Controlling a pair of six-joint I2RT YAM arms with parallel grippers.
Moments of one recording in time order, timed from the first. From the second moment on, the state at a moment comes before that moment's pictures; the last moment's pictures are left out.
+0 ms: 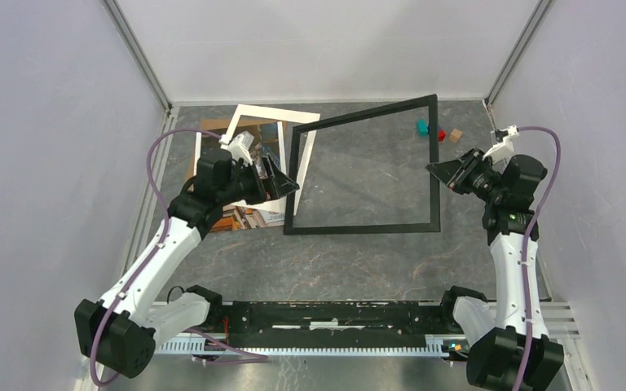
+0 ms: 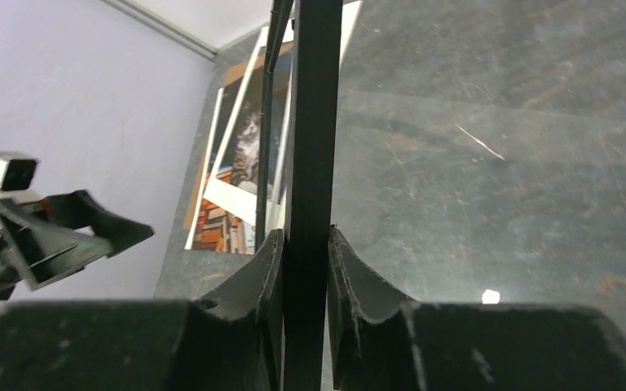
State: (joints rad) left arm -0.37 1.02 0.88 -0.34 0.39 -0.62; right arm -0.28 0.91 0.76 -0.19 -0.76 0.57
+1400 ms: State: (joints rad) left arm -1.01 1.36 1.14 -0.44 0.06 -0.39; right arm -0.23 1.42 0.59 0.49 -0.86 0.97
